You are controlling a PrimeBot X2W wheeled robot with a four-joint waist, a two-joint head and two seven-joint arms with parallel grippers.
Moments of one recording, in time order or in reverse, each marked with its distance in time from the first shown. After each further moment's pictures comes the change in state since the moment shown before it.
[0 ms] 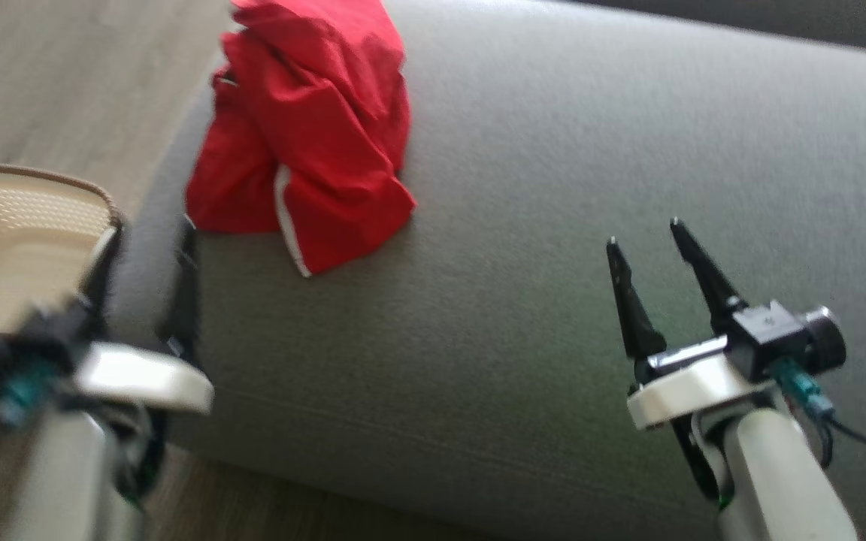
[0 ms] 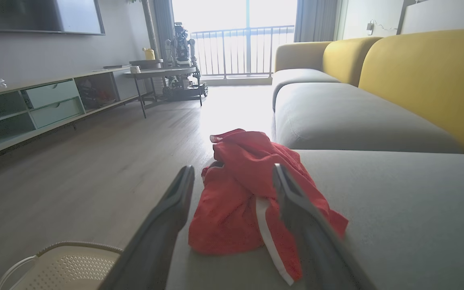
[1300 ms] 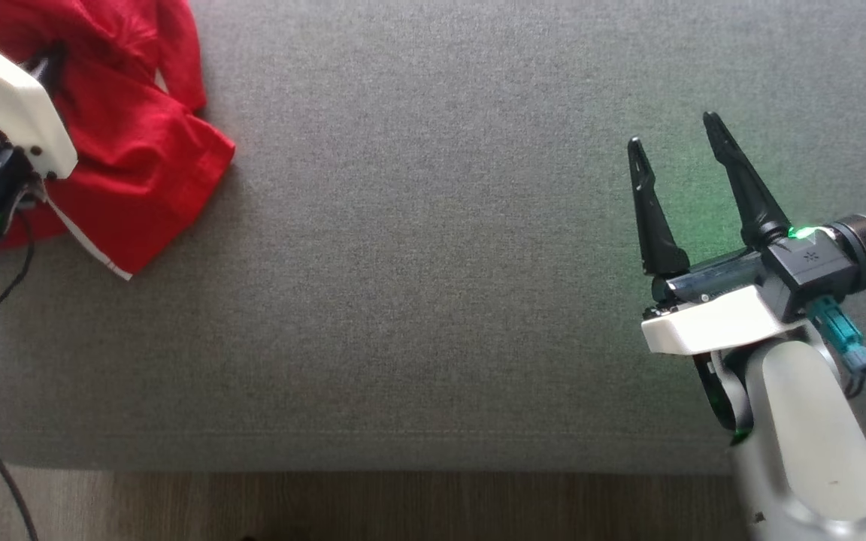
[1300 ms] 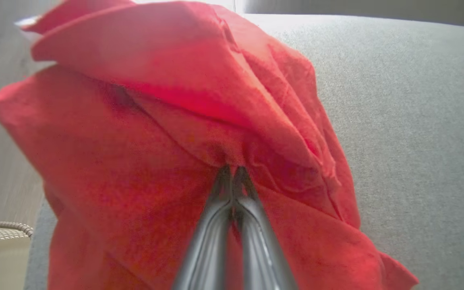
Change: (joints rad) left arm -0.783 0.303 -0.365 0.658 -0.517 -0.041 0.482; right arm -0.138 -0.012 -0.016 -0.109 -0.049 0.000 0.012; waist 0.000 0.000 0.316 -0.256
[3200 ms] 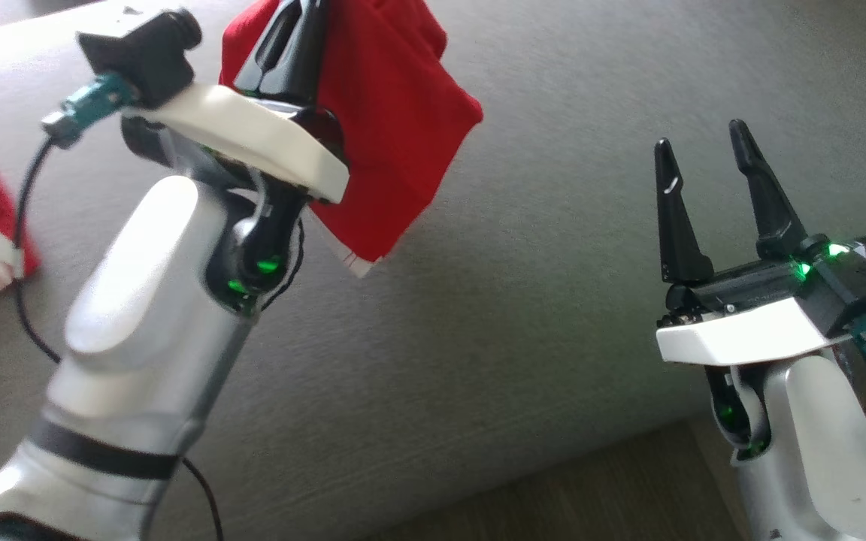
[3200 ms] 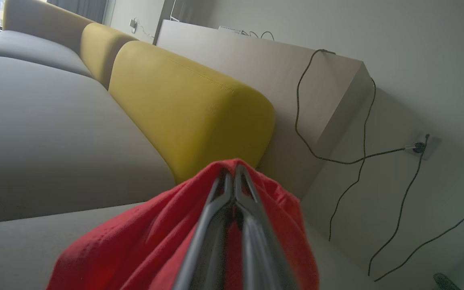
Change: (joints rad) left arm 0.174 -0.254 -0.142 -0.571 -0.120 0.208 -0.379; right arm 0.043 0.001 -0.020 -0.045 0.137 0.000 -0.016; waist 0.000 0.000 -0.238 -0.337
